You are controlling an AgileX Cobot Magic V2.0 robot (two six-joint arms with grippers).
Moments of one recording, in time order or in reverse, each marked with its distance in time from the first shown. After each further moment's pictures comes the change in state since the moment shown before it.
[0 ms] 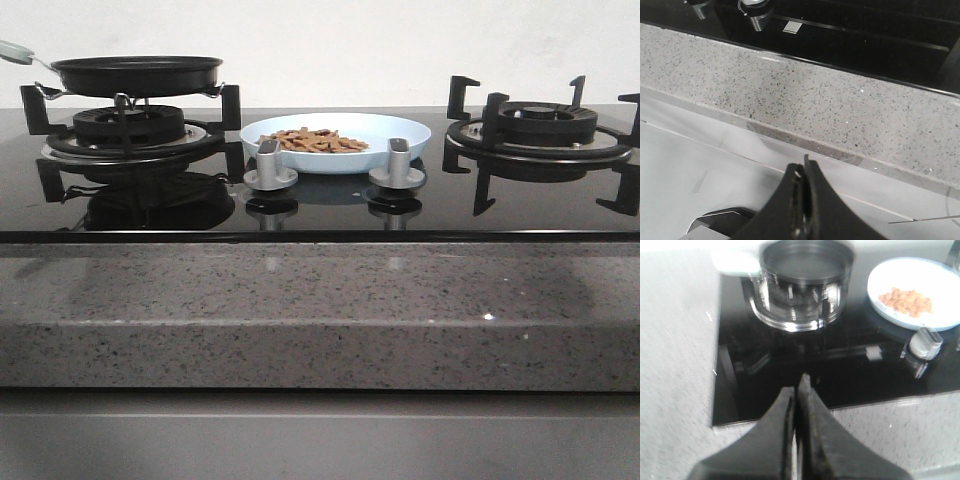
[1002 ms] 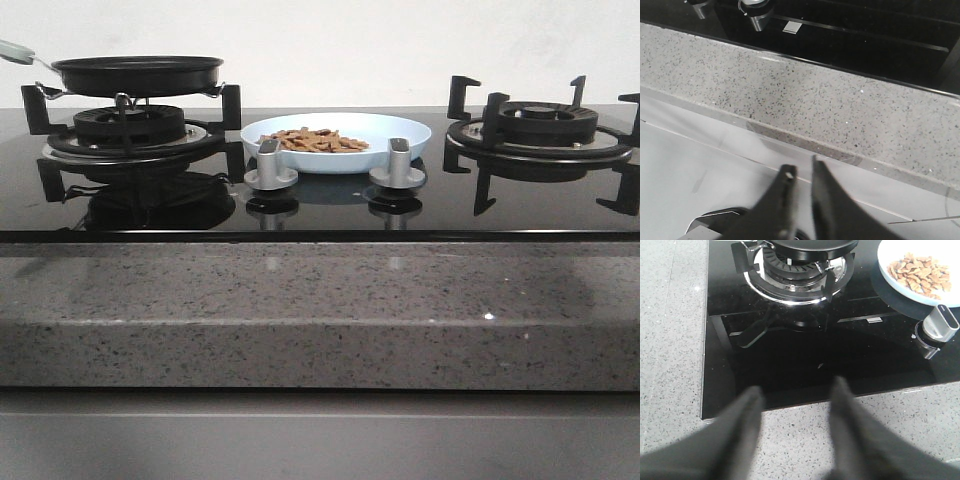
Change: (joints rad) left arm -0.011 0.316 -0.132 -0.002 0.069 0.002; right arm 0.000 0.000 0.000 0.001 0.000 -0.002
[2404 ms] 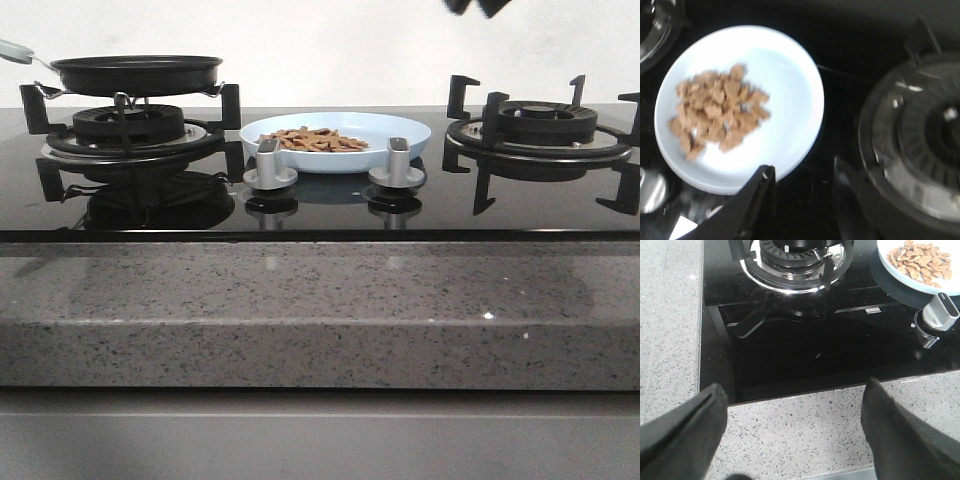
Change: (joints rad) left arm 0.000 0.000 0.000 0.000 0.033 0.000; right arm 0.000 1.243 -1.068 0.049 -0.004 -0.063
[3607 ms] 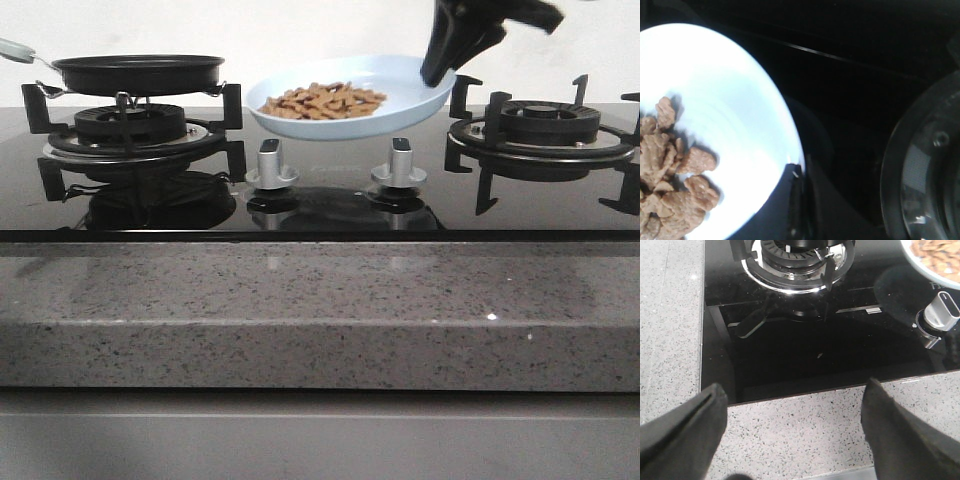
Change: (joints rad) left arm 0.000 0.000 0.000 0.000 0.000 0.002; right arm -0.006 0.314 -0.208 0.075 -0.011 0.000
